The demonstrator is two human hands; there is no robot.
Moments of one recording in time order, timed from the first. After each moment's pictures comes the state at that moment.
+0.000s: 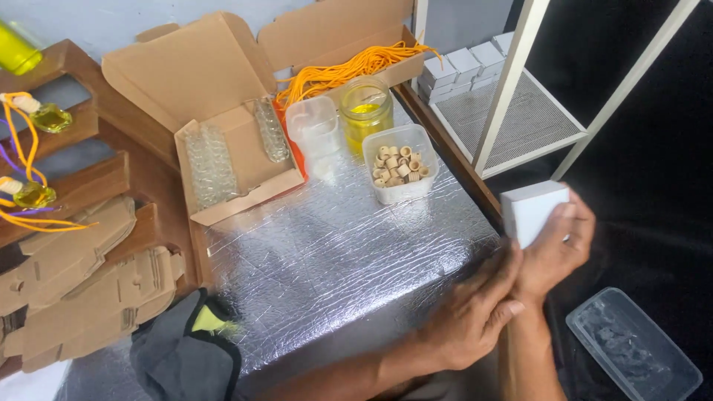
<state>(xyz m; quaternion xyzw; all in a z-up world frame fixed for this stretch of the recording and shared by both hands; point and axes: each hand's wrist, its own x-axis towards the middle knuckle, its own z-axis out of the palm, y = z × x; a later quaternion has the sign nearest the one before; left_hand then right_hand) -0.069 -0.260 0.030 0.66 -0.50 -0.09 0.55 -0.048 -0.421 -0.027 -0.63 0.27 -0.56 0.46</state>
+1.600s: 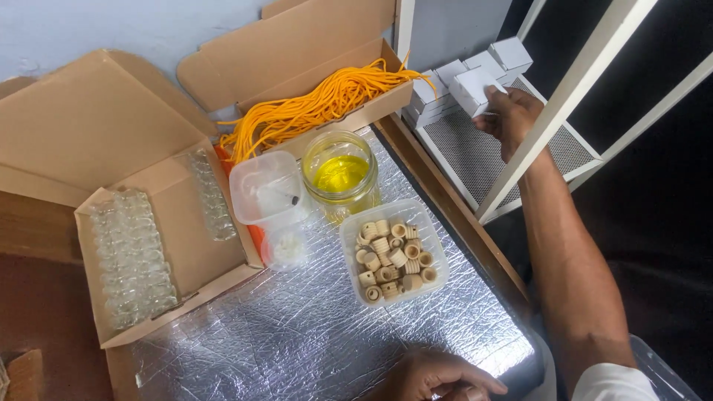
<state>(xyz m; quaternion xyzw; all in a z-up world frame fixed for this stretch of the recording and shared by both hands) 0.035 -0.229 -0.009 0.47 -0.30 -0.46 0.69 0.240 -0.581 -0.044 -0.57 0.27 -0.21 0.74</state>
